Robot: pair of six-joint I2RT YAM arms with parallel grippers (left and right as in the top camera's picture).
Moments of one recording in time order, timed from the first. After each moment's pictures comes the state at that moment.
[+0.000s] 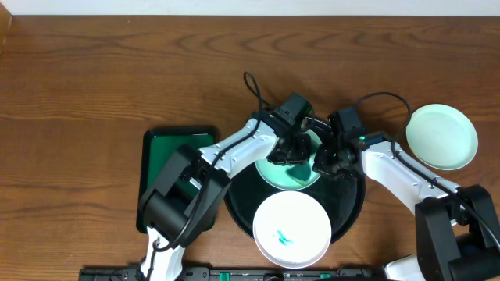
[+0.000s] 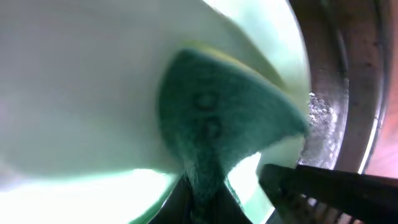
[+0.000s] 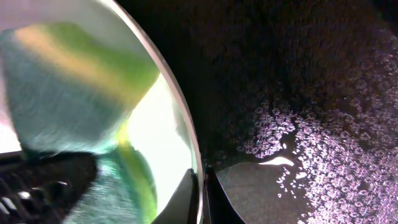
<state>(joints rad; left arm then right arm) -0.70 2.04 1.36 -0.61 0.36 -0.67 0.32 1.65 0.86 -0.60 -0.19 0.68</state>
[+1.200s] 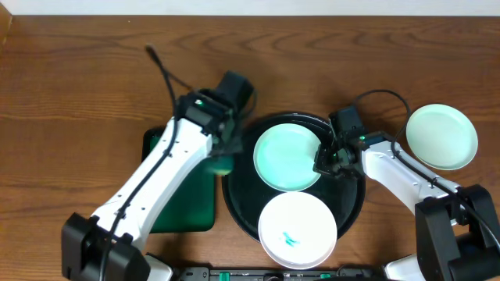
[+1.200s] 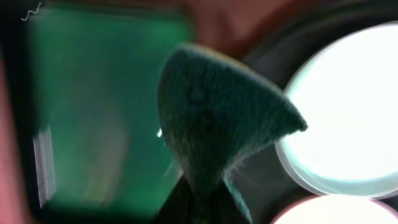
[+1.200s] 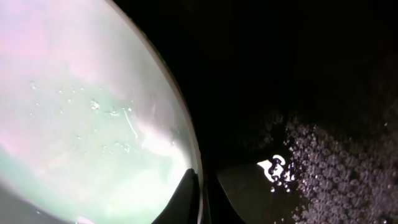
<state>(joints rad) -0.48 1.60 1.38 -1.26 -0.14 -0.63 0.32 1.65 0.86 -0.57 -0.18 0.59</state>
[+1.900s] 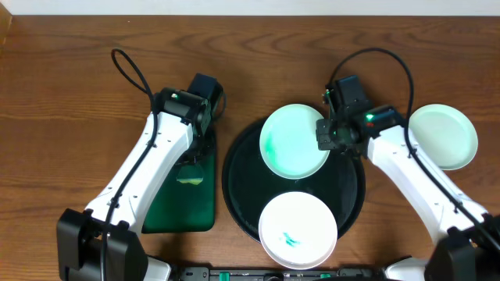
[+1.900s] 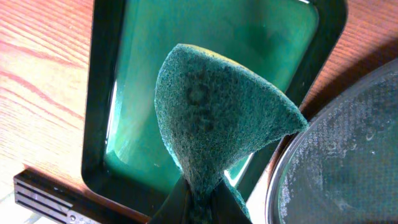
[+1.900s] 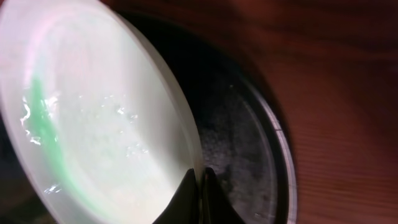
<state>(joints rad) -0.34 1.60 1.31 -1.31 -0.20 -0.67 0.40 1.56 1.17 -0.83 0.07 0.26</state>
